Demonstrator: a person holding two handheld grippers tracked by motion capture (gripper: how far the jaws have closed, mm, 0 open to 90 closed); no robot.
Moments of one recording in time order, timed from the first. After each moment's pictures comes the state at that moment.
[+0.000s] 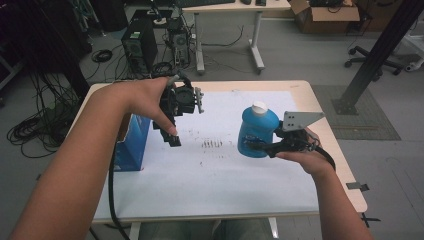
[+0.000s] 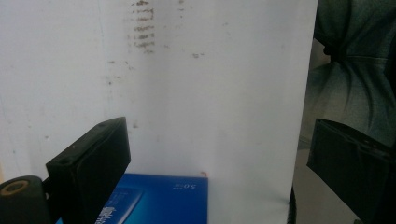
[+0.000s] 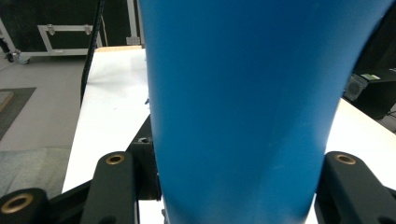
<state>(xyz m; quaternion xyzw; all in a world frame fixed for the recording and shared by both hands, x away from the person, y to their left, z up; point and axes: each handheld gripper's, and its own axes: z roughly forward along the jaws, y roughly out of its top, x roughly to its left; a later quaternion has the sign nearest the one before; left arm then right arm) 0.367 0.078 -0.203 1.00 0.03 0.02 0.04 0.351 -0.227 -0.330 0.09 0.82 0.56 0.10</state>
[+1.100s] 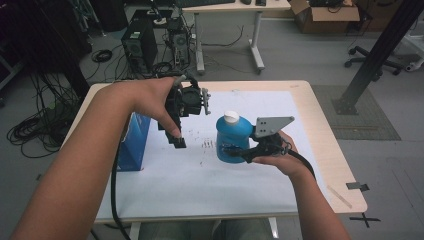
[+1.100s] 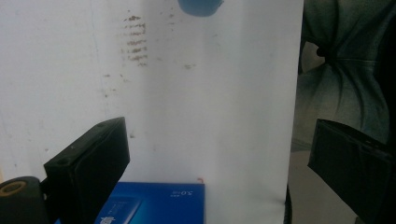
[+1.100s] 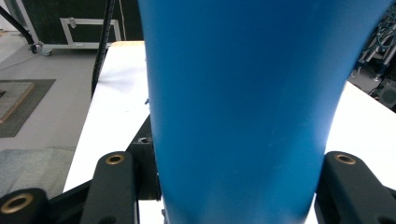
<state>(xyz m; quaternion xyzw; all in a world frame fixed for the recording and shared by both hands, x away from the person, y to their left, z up) 0.360 0.065 -0.198 1.00 0.01 0.02 0.04 0.356 -0.172 -0.352 0.05 0.82 0.56 0.07</state>
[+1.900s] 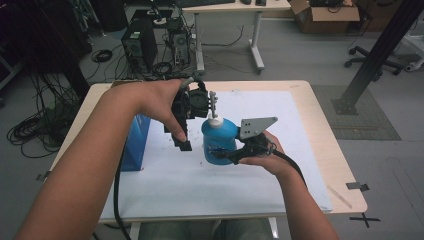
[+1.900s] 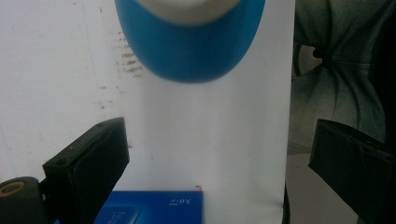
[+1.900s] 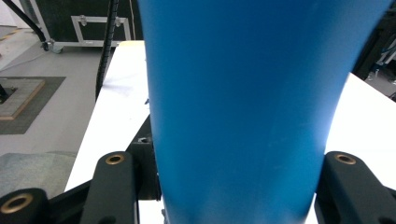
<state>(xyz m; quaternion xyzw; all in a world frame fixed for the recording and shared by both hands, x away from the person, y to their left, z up) 0.352 0.050 -0.197 1.00 -0.01 0.02 0.04 0.359 -0.139 -0.359 0.04 0.83 0.56 0.06</state>
